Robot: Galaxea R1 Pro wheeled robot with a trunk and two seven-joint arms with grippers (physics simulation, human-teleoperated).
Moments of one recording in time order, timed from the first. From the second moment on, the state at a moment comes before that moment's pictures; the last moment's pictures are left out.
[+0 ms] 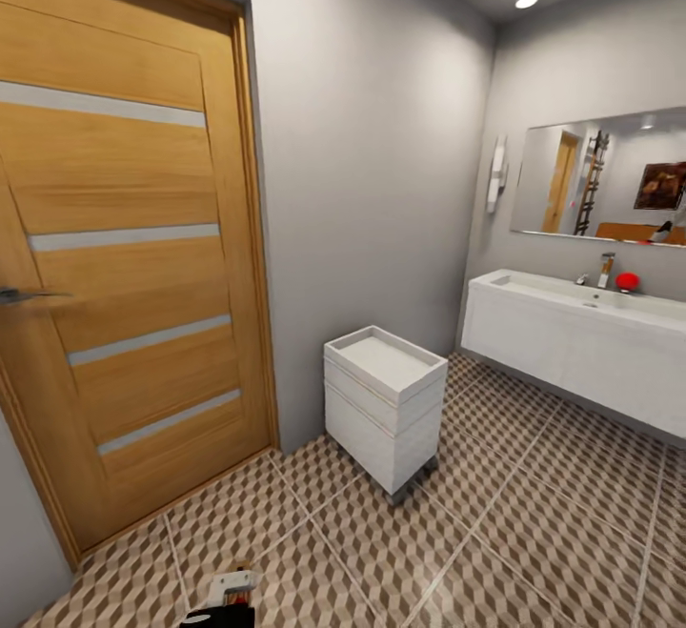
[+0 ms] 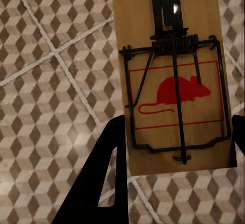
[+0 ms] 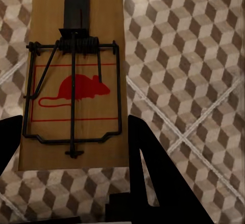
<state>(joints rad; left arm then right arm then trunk) -0.53 -0.05 -0.04 -0.01 0.13 -0.04 0.15 -0.42 -0.01 -0.06 0.03 0.02 -0.02 -0.09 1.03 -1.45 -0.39</state>
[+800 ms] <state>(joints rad) -0.53 -0.06 -0.04 -0.01 0.13 -0.04 0.15 -0.42 -0.01 -0.06 0.03 0.02 -0.02 -0.09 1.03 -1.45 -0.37</state>
